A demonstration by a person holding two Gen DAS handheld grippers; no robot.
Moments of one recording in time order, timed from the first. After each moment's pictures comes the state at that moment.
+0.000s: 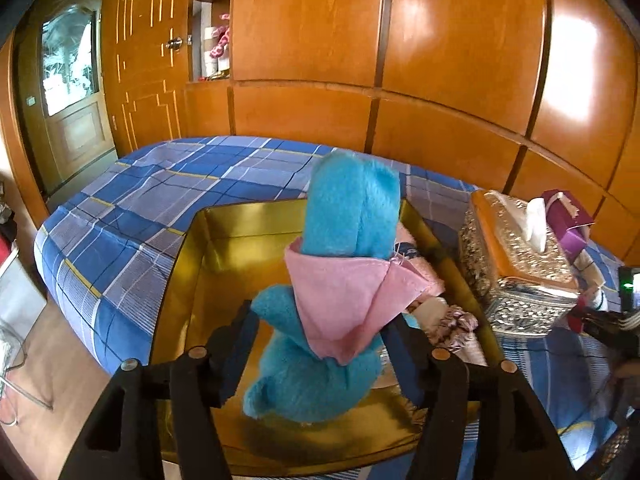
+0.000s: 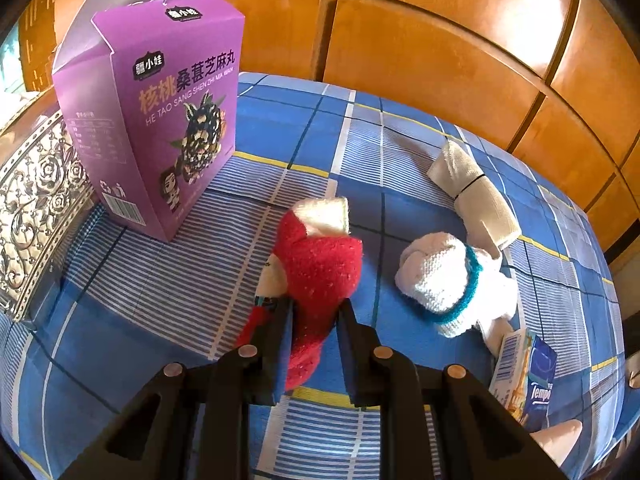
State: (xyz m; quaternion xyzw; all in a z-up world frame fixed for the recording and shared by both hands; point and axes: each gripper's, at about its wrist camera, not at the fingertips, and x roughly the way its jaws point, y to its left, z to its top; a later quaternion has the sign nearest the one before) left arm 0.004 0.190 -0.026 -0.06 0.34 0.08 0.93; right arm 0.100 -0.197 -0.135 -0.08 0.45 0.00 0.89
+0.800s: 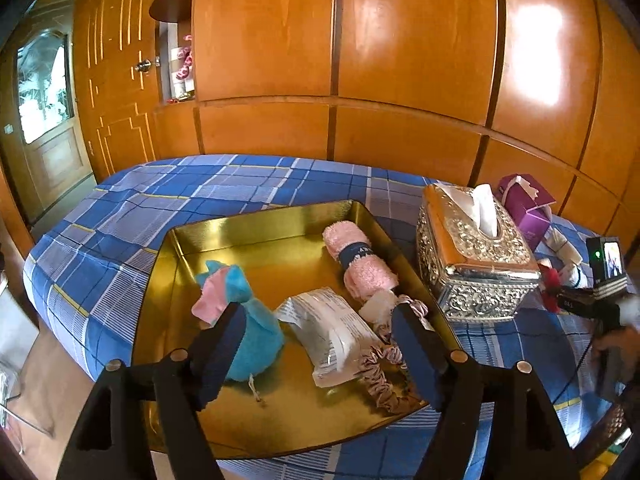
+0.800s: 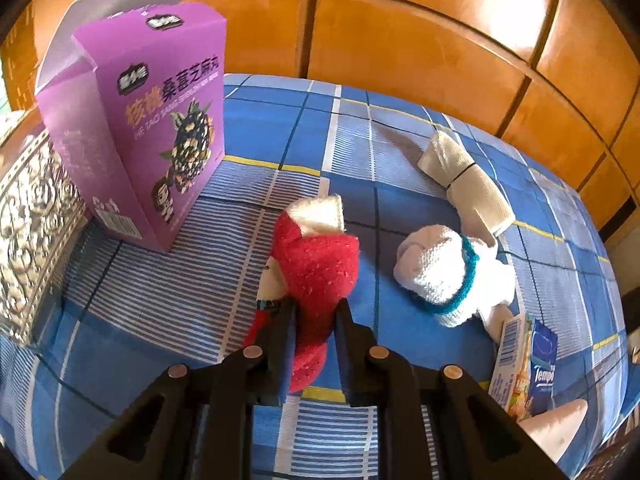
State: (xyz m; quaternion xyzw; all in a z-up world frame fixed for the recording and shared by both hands) left arm -0.008 0.156 -0.016 -0.03 0.34 0.03 0.94; right arm 0.102 -0.197 -0.130 -0.04 0.46 -0.02 0.89
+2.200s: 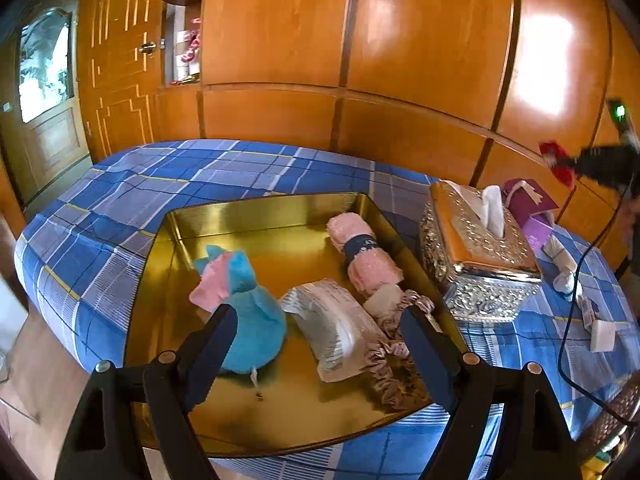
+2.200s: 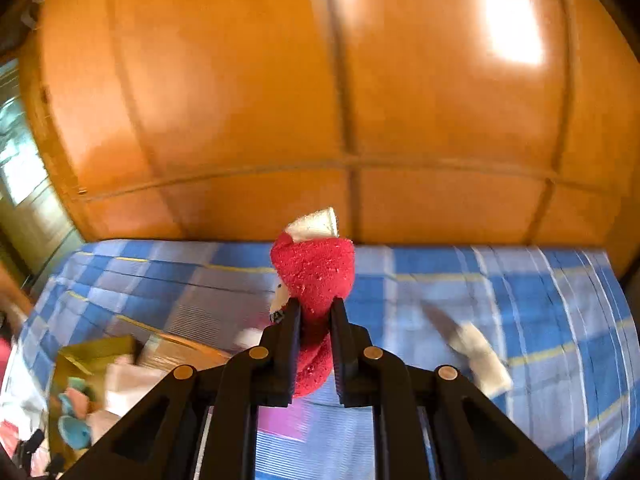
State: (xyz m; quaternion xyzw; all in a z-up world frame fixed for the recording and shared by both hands) left arm -0.005 0.174 -0.024 -0.07 0.35 0.03 0.93; right arm 0.167 -0.165 0.060 0.05 0.34 0.07 0.94
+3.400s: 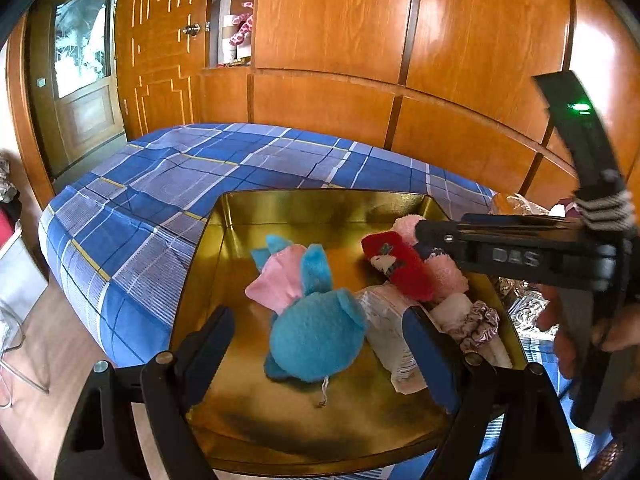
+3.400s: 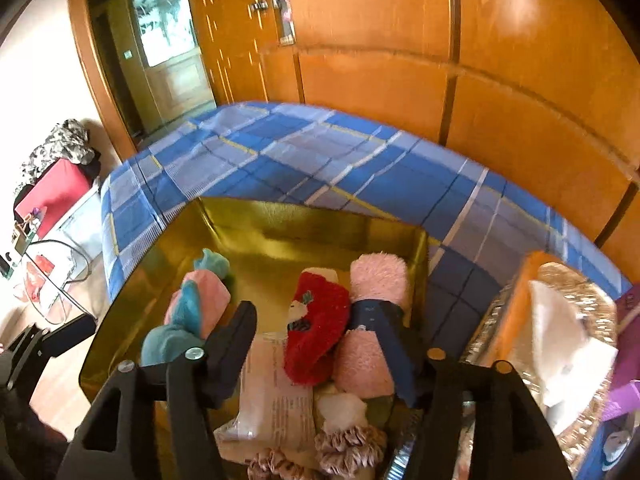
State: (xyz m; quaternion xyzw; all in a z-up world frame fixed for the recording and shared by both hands) left arm 0.001 0.218 -0.038 -0.09 0.36 0.09 0.93; right arm 0.106 0.111 -0.039 -0.10 0.39 0.31 0.86
